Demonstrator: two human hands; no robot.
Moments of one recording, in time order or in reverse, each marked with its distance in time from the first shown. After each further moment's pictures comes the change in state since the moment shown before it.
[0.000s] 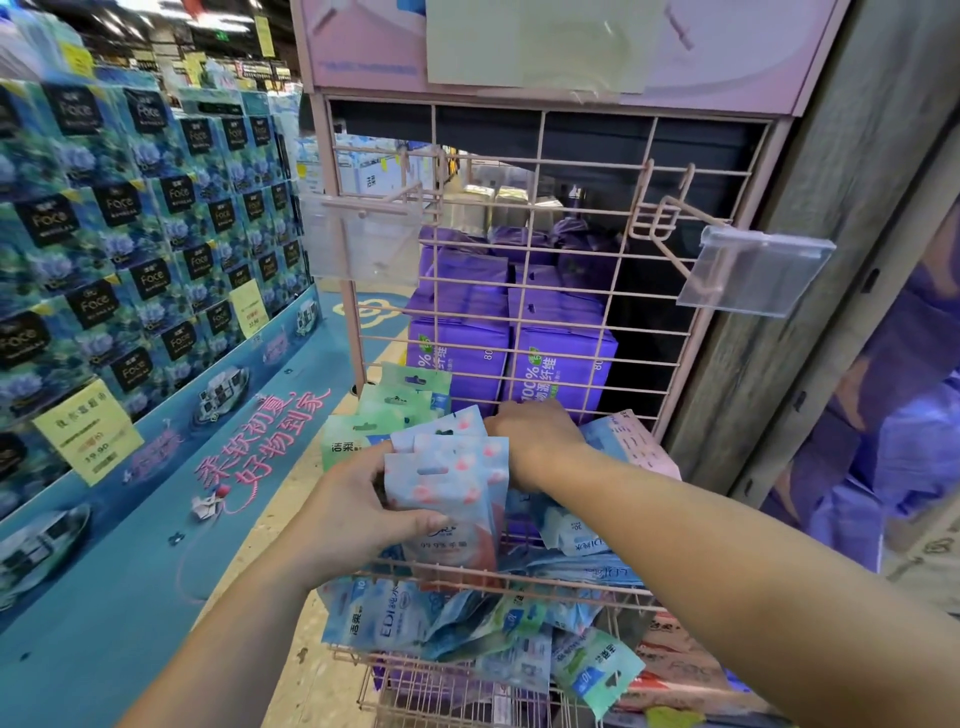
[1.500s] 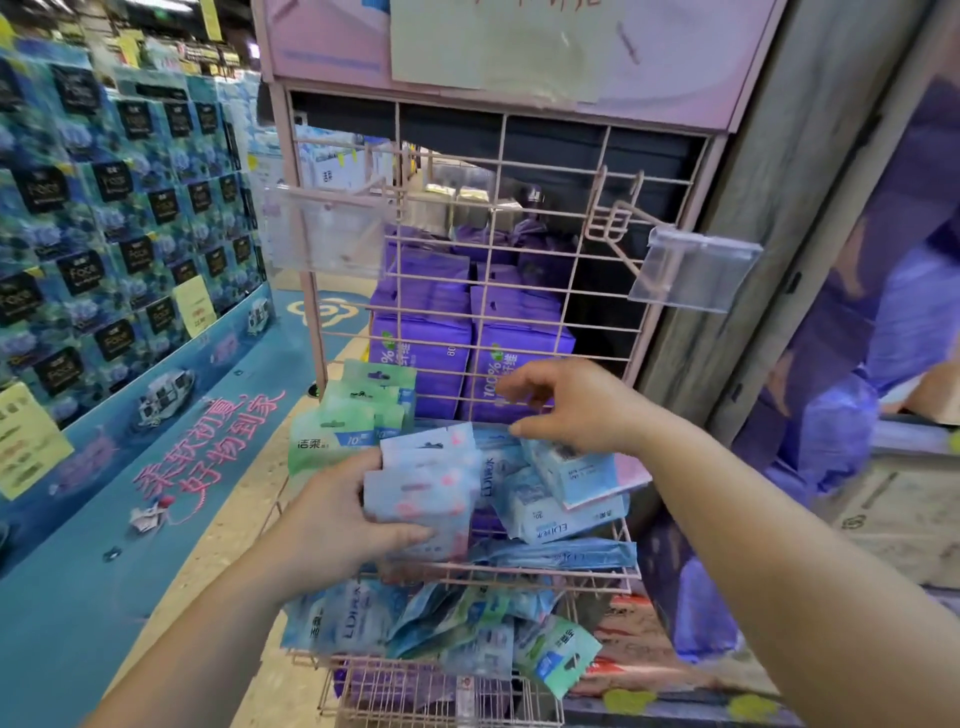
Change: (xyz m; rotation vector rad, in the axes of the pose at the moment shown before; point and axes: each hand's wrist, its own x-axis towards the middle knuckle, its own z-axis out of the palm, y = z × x) left_hand -0.003 0.004 0.014 0.024 -0.047 0.120; right_hand -0.069 0.059 -0.041 0.784 0.153 0.063
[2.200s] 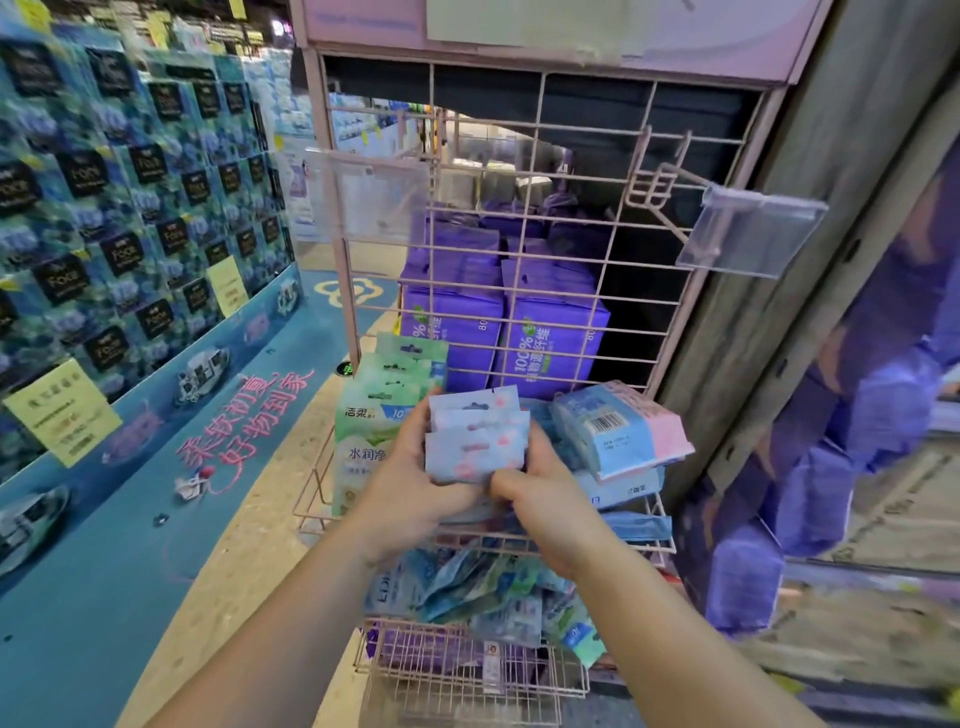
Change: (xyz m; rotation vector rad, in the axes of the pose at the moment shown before) left_hand 0.008 -0.012 0.035 -0.476 0.004 -0.073; right_hand -0.036 -0.025 0.123 0.944 0.131 0.264
